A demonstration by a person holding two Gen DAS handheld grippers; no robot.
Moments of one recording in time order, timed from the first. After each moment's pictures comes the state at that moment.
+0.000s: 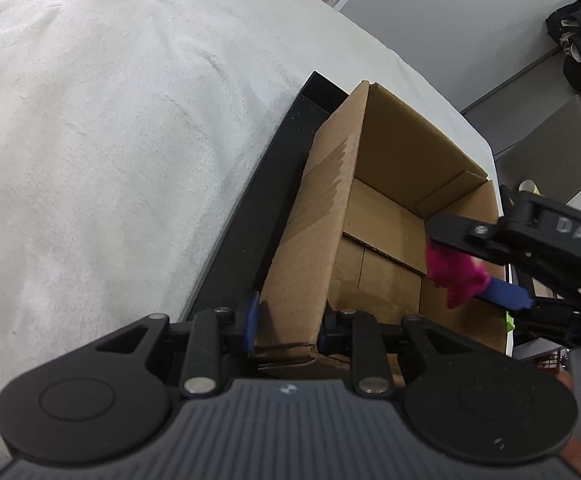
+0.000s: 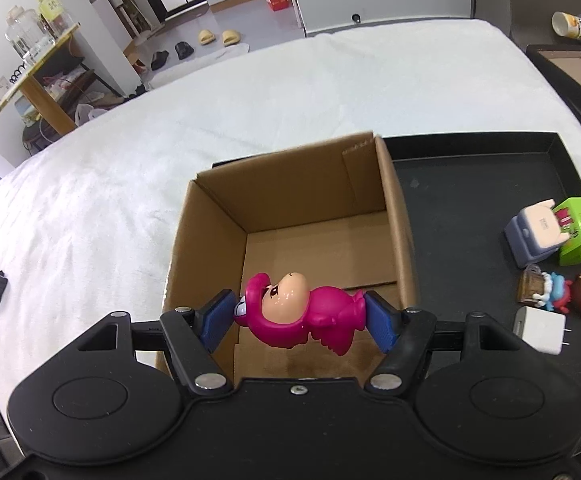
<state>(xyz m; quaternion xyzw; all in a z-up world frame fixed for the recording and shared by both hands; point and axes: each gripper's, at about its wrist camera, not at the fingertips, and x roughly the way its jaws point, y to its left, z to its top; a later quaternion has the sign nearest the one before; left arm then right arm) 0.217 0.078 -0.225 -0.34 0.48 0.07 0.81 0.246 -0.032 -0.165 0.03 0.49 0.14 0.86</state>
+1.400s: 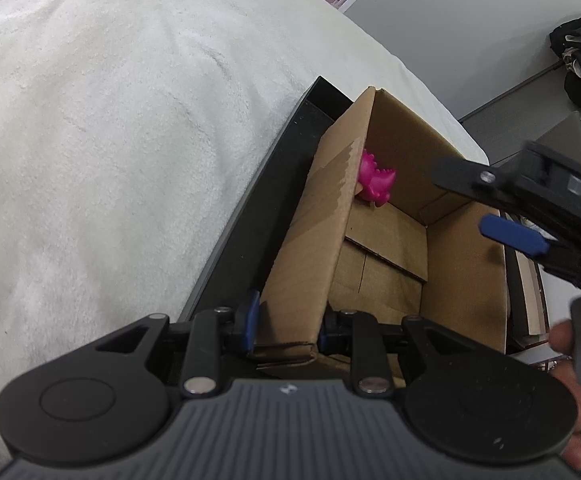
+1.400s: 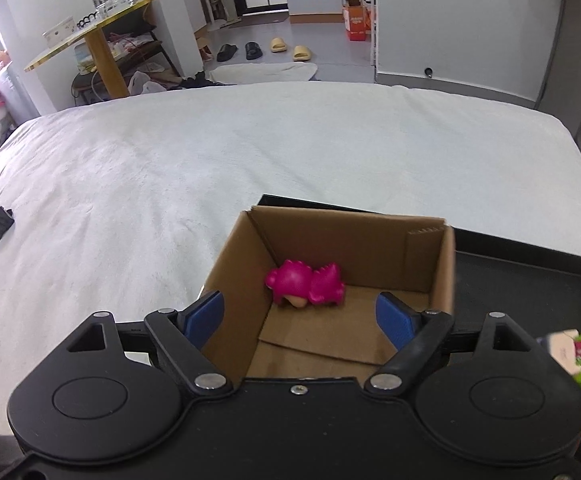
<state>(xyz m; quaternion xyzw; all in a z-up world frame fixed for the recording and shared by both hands) 0.218 0.083 -0.225 -0.36 0.47 0.07 0.80 0.262 -0.004 -0.137 -0.08 0.43 0.23 0.87</state>
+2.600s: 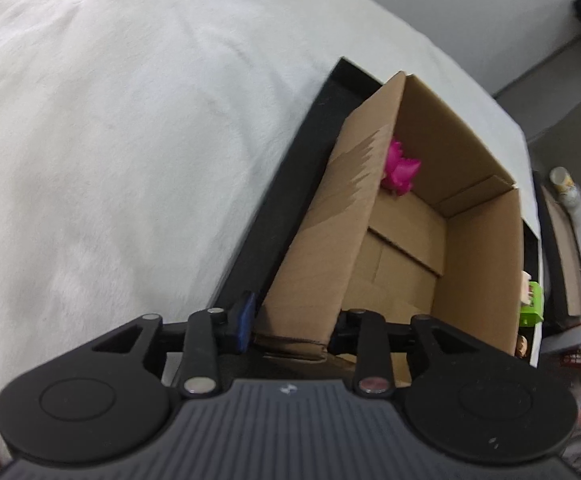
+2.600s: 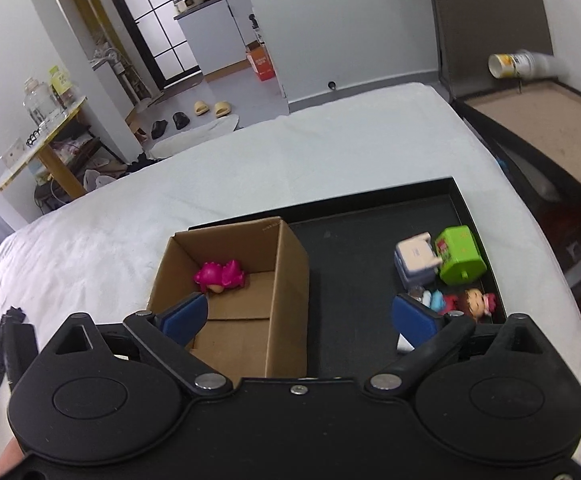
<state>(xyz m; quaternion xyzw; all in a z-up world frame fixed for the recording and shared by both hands) 0.219 0.072 -0.213 -0.31 0.52 0.11 0.79 0.193 -0.149 -0.095 0.07 0.40 0.13 0.90</state>
